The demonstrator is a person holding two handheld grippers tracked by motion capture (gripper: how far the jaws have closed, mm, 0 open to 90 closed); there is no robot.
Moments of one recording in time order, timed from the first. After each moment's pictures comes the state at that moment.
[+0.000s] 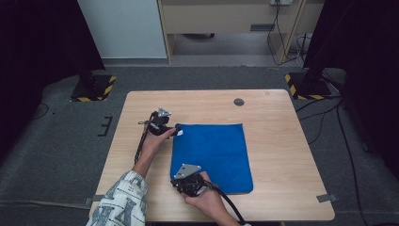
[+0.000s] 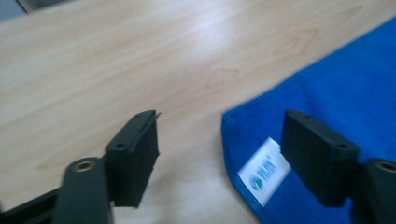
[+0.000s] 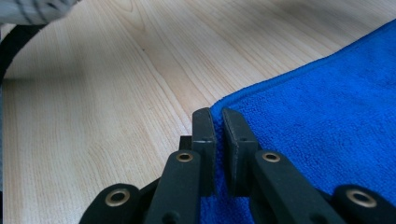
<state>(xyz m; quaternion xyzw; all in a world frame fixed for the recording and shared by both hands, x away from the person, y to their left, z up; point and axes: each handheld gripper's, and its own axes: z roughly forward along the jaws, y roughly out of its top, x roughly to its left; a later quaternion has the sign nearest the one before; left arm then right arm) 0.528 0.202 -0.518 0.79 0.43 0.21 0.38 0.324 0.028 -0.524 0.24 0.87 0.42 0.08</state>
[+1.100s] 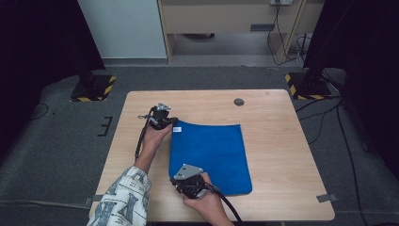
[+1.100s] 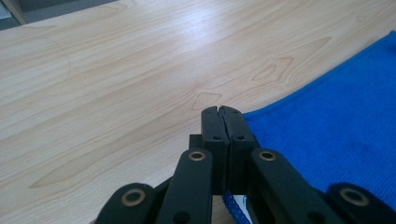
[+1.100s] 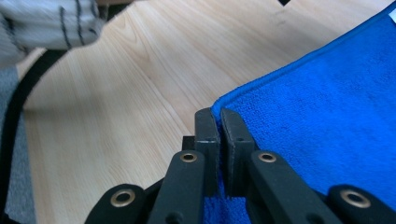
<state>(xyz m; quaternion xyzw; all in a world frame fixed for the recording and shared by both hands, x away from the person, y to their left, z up) 0.532 0.200 -0.489 0.79 0.44 0.17 0.39 0.310 0.027 -0.501 0.25 0.85 0.45 0.11</state>
